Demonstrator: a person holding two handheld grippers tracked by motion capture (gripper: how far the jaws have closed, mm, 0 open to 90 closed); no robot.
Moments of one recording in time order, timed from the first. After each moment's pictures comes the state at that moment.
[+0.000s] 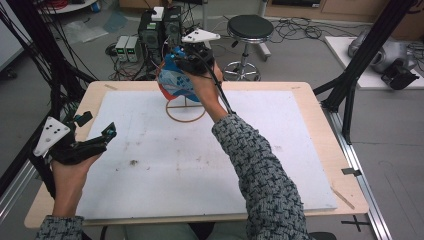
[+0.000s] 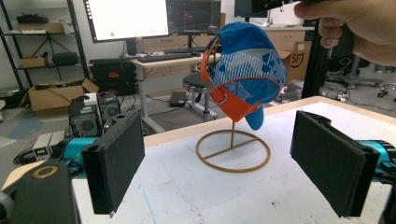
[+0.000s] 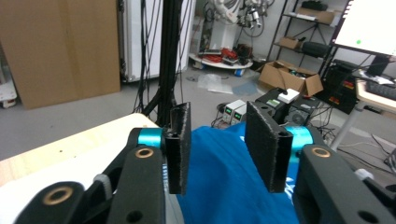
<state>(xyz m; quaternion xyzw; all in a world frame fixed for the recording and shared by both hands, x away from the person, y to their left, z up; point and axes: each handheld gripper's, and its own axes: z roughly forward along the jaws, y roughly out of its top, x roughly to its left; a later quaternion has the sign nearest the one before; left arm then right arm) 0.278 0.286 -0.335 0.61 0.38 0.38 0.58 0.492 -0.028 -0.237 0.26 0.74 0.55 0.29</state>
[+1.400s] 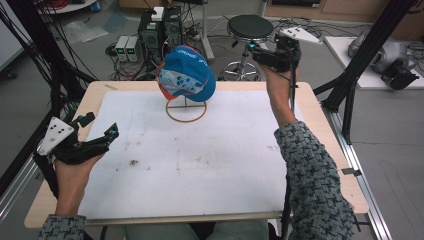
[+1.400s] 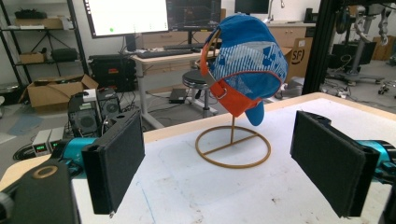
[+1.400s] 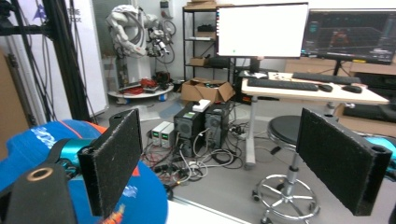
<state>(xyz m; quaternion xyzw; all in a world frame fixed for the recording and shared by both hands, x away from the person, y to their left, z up) 0.281 0.283 -0.340 0.61 0.39 0.37 0.58 0.476 -0.226 -0.217 0.40 0.61 0.57 0.37</state>
